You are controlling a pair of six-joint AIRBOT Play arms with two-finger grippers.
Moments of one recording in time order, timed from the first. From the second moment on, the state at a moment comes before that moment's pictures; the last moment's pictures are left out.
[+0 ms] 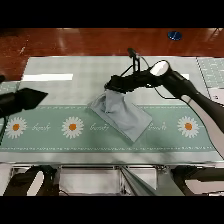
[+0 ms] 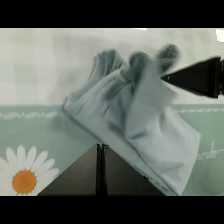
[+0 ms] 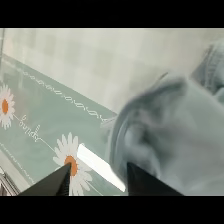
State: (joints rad) left arm 0.15 -0.56 0.79 0.91 -1.15 -1.43; right arm 0.42 -1.60 1.33 -0.61 0.88 1.37
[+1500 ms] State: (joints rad) left arm 0.16 -0.53 0.65 0.86 -1.08 -1.44; right arm -0.06 -0.97 0.33 -0.65 0.87 1.42
